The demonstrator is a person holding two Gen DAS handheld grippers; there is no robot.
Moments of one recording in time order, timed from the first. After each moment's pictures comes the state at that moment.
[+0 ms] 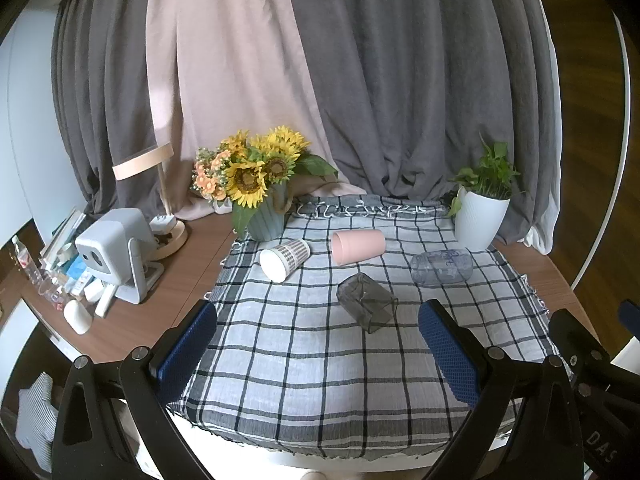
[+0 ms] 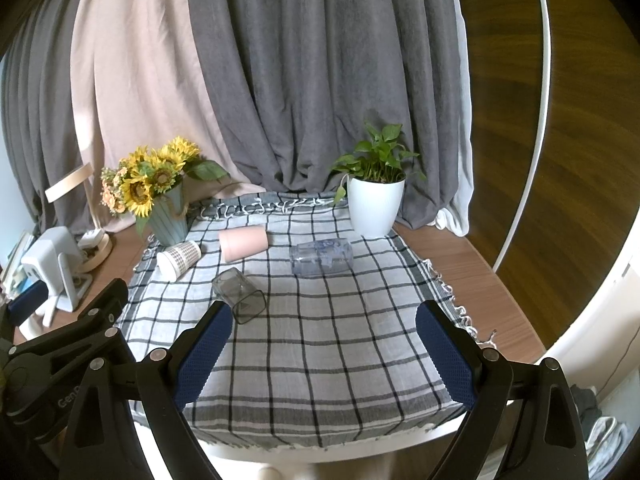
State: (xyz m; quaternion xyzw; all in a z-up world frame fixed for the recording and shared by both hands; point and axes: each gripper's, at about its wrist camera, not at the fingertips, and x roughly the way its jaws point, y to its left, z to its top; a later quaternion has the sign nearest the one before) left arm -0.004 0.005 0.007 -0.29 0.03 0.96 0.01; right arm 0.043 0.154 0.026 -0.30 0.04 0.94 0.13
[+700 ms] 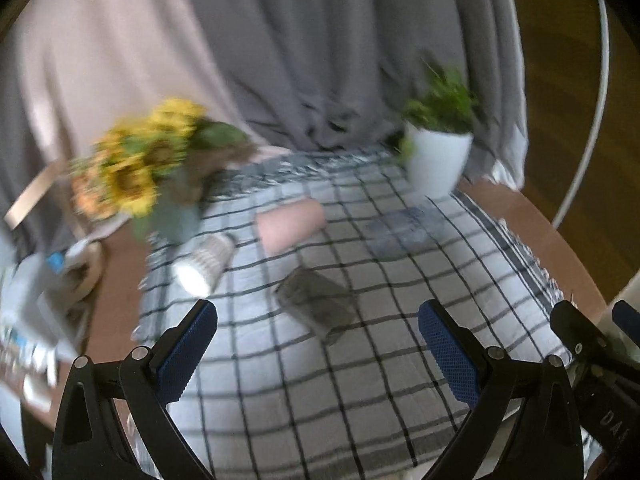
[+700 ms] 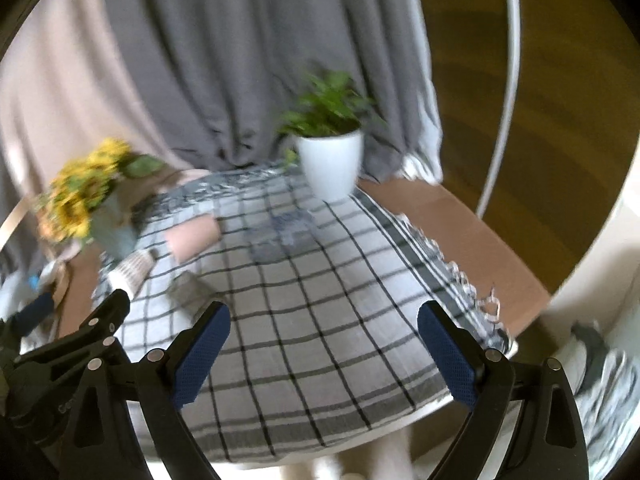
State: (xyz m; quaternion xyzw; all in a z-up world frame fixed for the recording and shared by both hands) left arm -0.143 0.066 -0.042 -0.37 0.12 0.91 0.16; right arm -0.028 0.191 -0.027 -0.37 0.15 0.88 0.25
